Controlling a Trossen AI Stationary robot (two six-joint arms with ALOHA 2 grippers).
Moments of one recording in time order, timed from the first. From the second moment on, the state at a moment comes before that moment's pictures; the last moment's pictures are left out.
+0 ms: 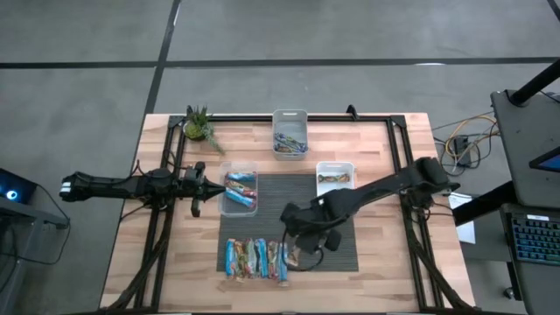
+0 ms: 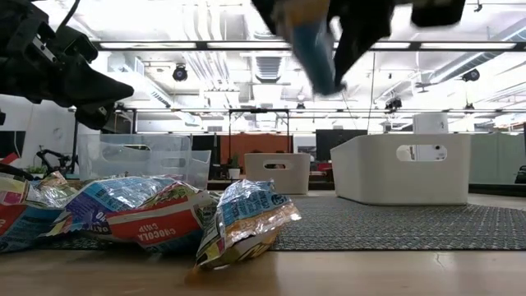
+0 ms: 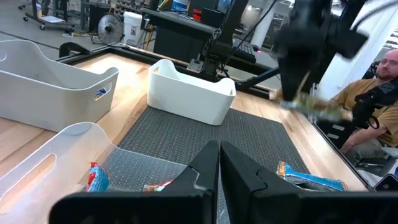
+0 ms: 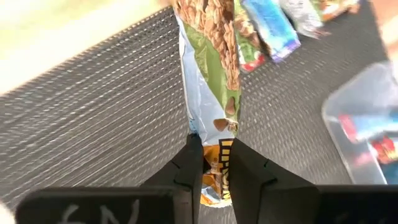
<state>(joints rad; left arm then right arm) -0.02 0.19 0.01 0.03 -0.07 -0.29 0.31 1.88 1.61 -0.95 -0.03 -0.72</state>
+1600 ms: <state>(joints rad) -0.02 0.19 0.01 0.03 -0.07 -0.29 -0.15 1.34 1.28 -1.22 -0.02 -0.25</state>
